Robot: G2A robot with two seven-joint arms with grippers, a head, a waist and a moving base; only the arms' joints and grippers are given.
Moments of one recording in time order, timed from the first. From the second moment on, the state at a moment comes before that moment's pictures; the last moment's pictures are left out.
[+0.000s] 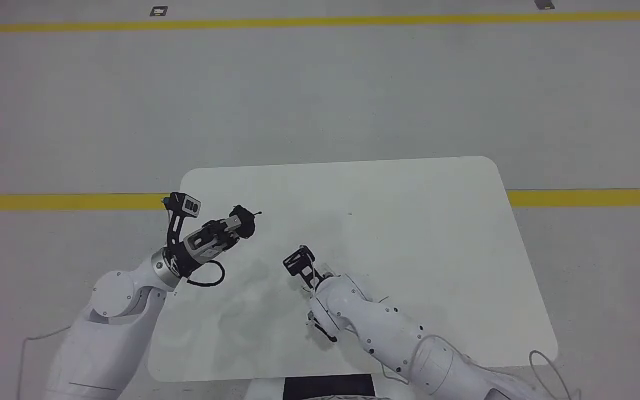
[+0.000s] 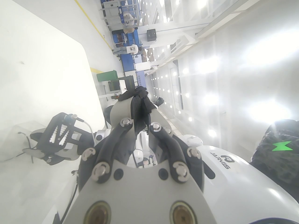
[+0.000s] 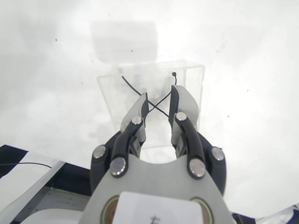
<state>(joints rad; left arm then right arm) 1.64 -1.00 -1.50 -1.73 -0.62 -0.34 -0.87 -1.20 -1.43 0.58 -1.54 -1.40 0.33 1.28</state>
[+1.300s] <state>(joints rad) 1.64 -1.00 -1.50 -1.73 -0.62 -0.34 -0.87 -1.35 -1.42 0.79 -1.73 -1.35 0.23 1.23</state>
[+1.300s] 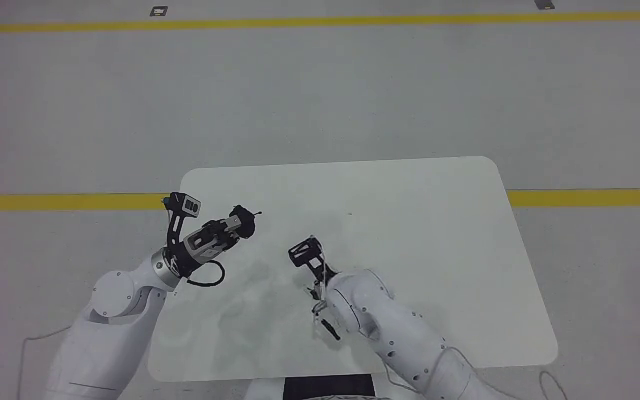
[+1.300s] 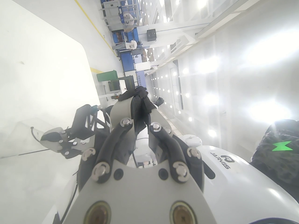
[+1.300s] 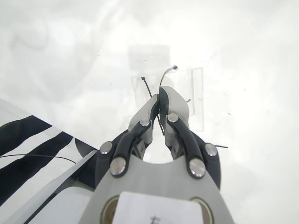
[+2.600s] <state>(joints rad) 1.64 -1.00 -1.50 -1.73 -0.62 -0.34 -0.87 -1.57 -1.37 1.19 -1.80 -0.55 0.00 0.84</state>
